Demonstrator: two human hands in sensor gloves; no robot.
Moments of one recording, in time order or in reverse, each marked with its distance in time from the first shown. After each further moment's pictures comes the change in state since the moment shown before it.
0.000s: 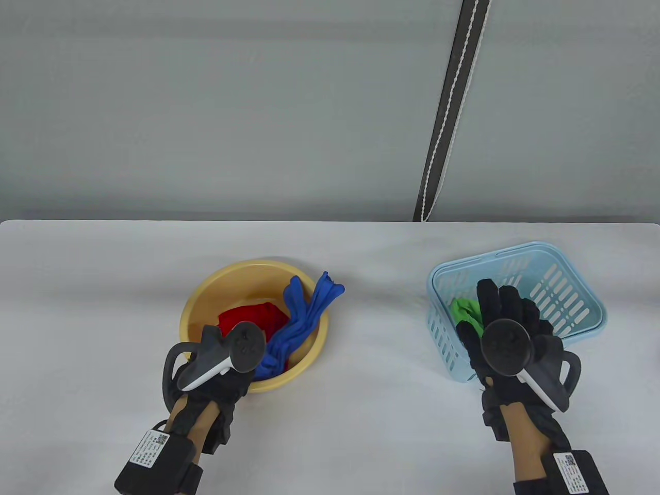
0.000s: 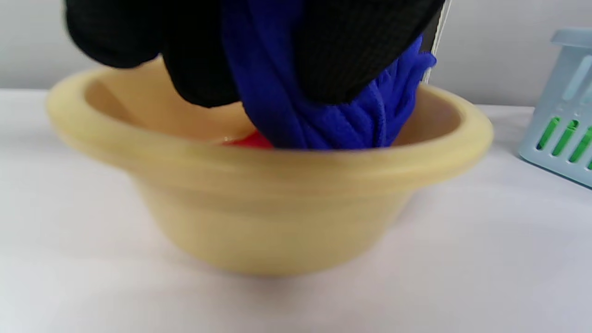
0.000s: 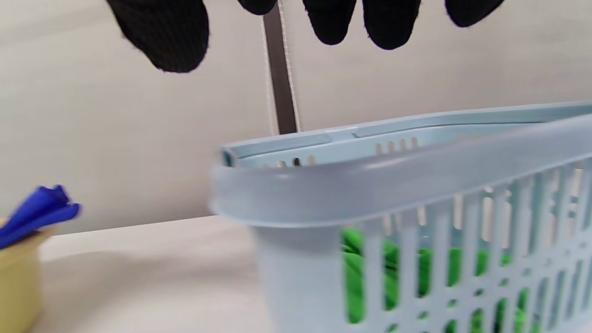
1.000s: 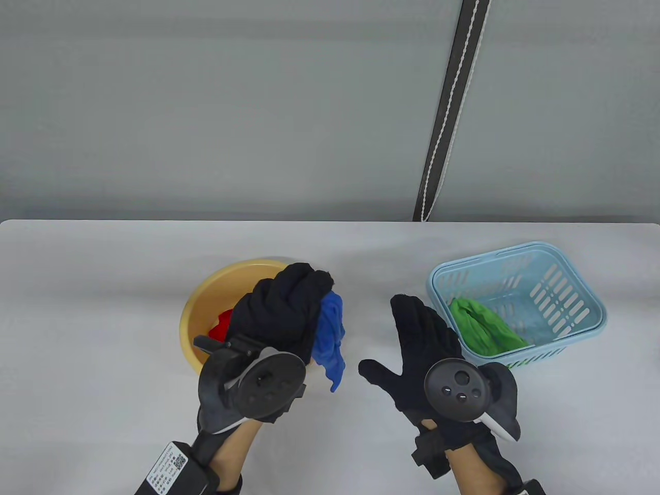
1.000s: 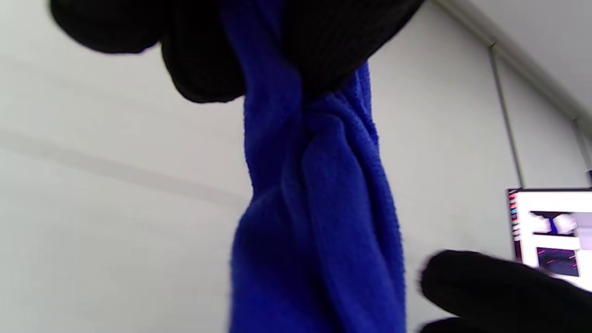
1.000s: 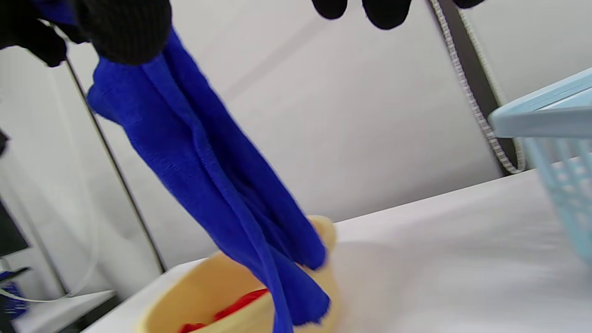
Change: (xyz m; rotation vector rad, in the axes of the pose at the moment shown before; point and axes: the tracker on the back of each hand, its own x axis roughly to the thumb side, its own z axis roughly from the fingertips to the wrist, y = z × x) left_hand 0.102 0.144 0.109 0.898 -0.297 0.220; right_hand 0.094 -0.015 0.047 0.063 -0.394 -0.418
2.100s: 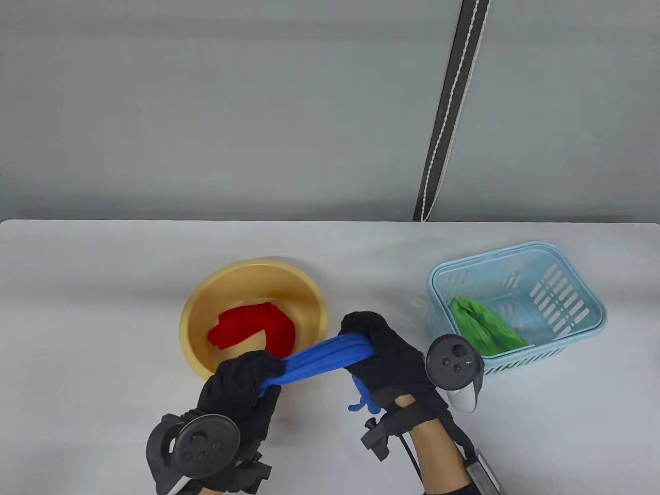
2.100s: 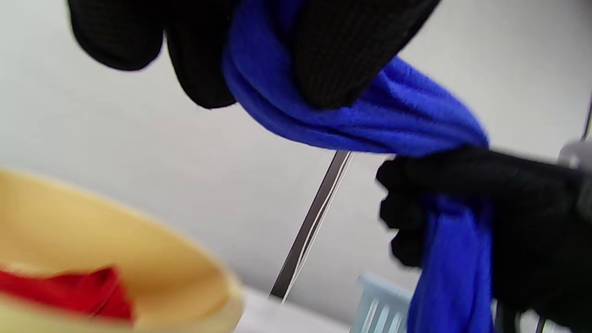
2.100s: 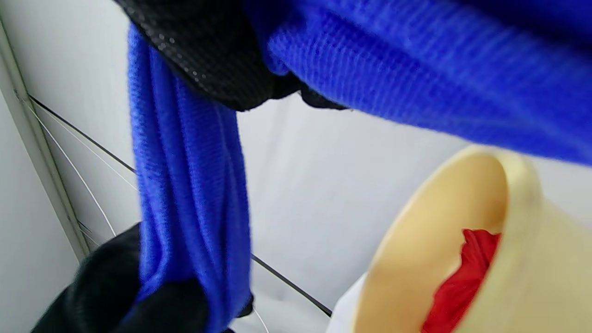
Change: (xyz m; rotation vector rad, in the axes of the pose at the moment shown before) left_hand -0.075 -0.058 0.121 -0.265 0.232 0.167; right_hand -0.022 0.063 -0.038 -0.016 -0.059 -0.628
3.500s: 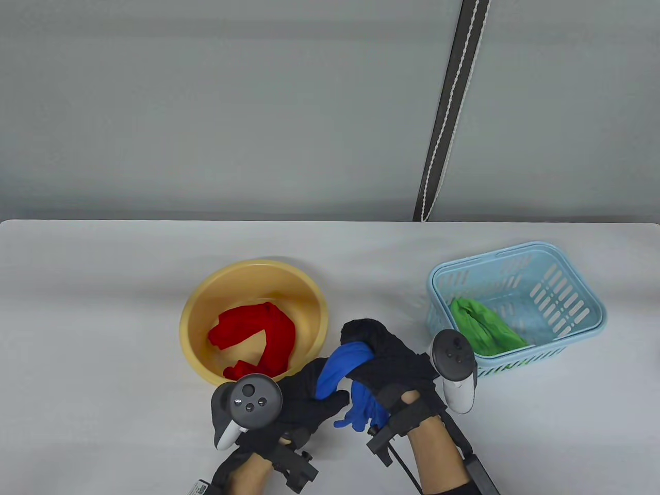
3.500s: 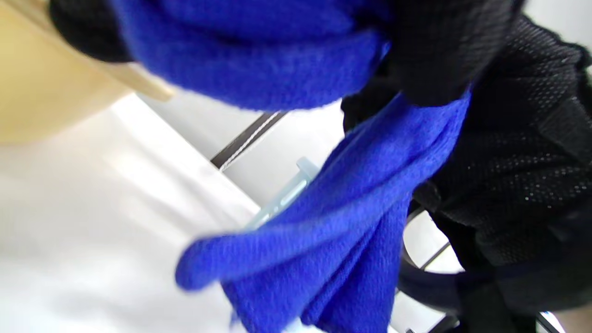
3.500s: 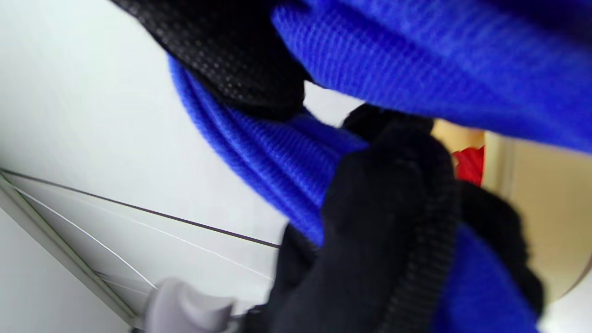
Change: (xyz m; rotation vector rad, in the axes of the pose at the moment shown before) left_hand -0.005 -0.101 -0.035 -0.316 -0.036 0.455; right_hand -0.027 0.003 0.004 0.061 0.141 -0.360
